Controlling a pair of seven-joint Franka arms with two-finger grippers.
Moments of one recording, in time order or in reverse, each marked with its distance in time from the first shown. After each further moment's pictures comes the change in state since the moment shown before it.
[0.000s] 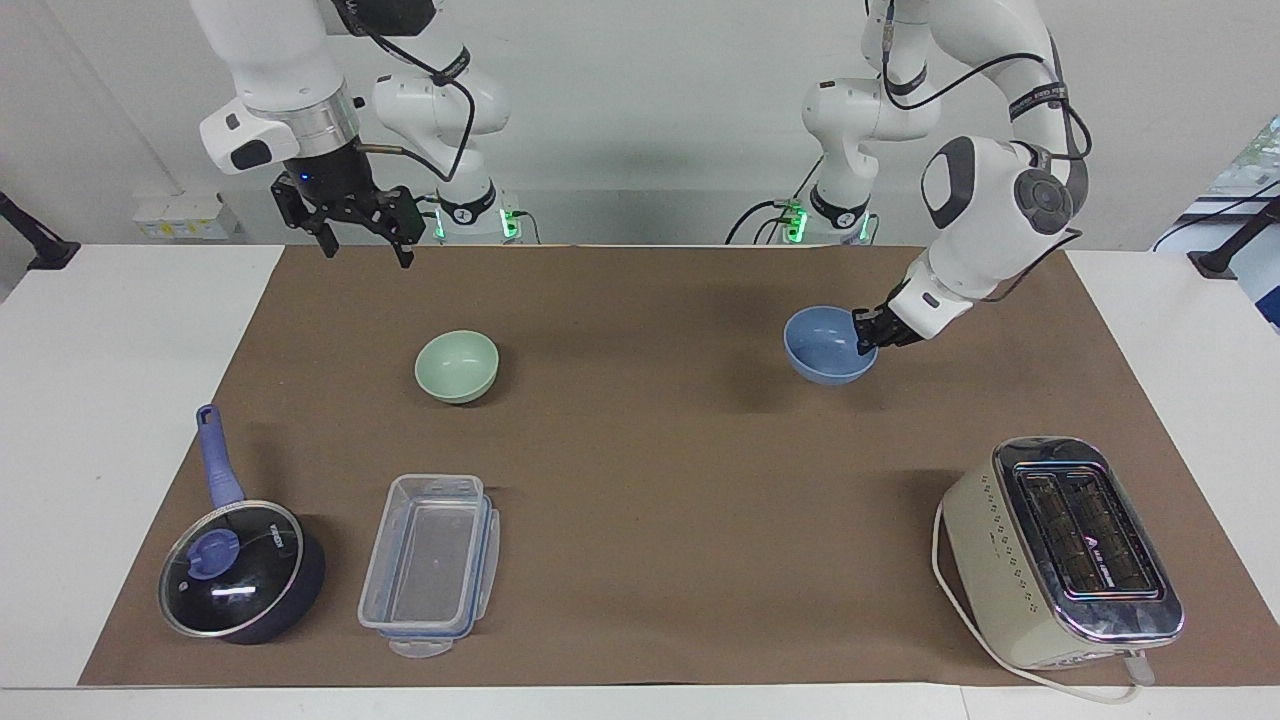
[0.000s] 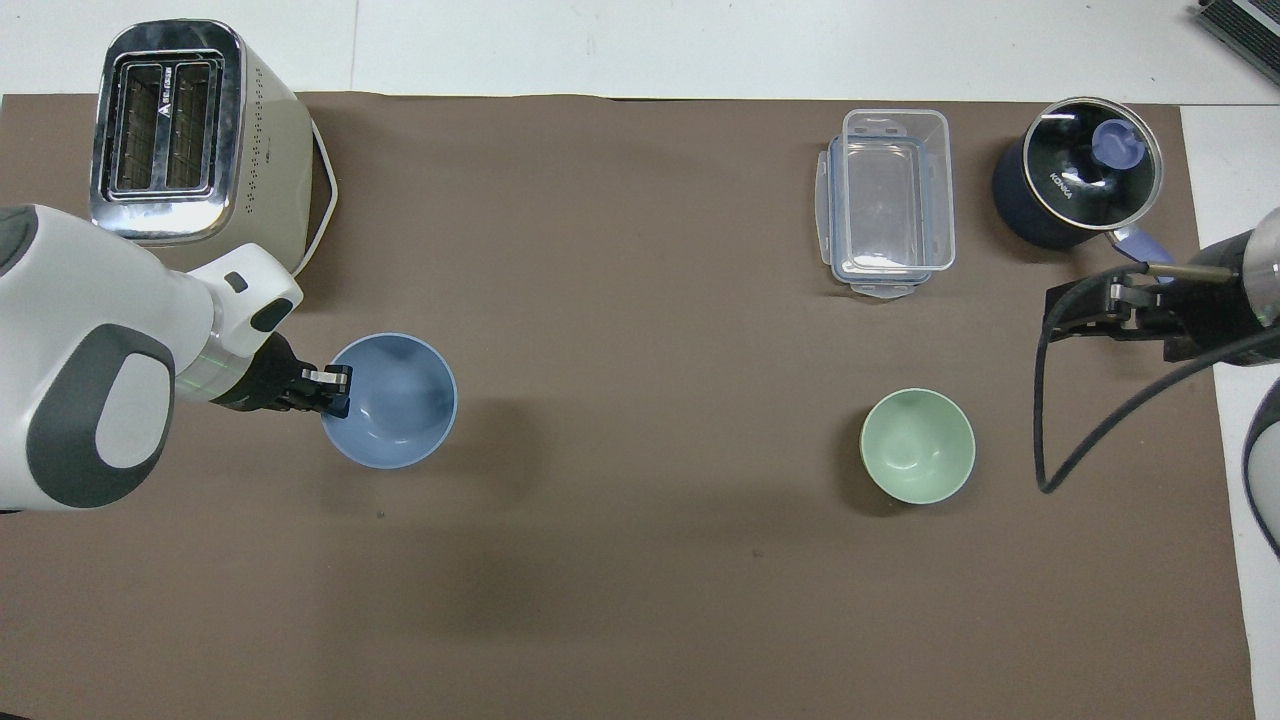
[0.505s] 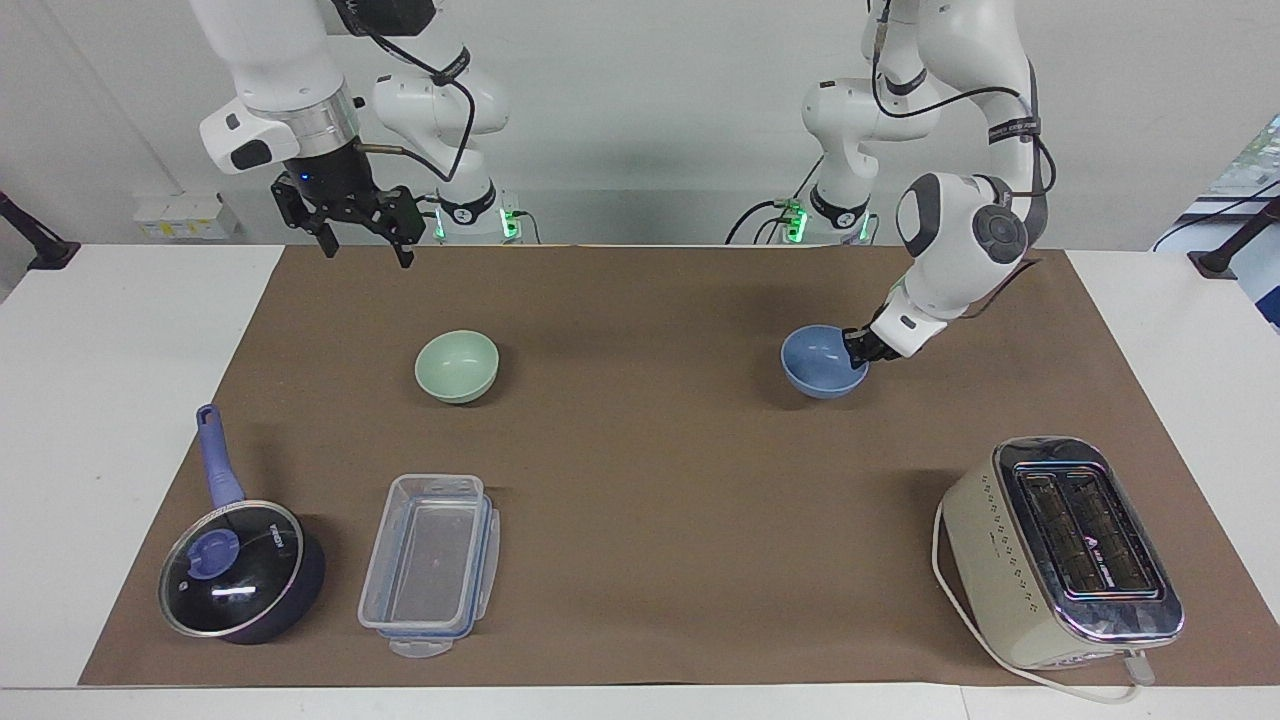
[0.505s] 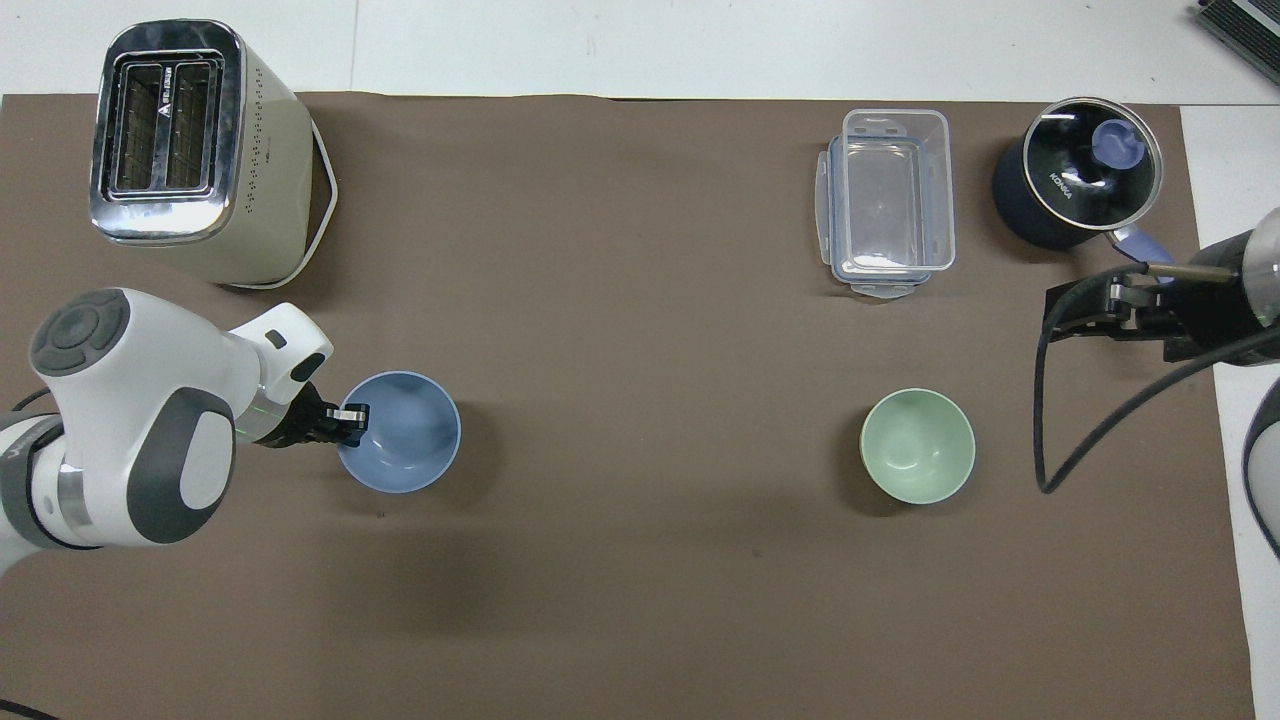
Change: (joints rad) left arm -0.002 0.000 0.006 -0.189 0.032 0.187 0.003; right arm 0.000 0.000 0.000 0.000 0.000 0.000 0.000
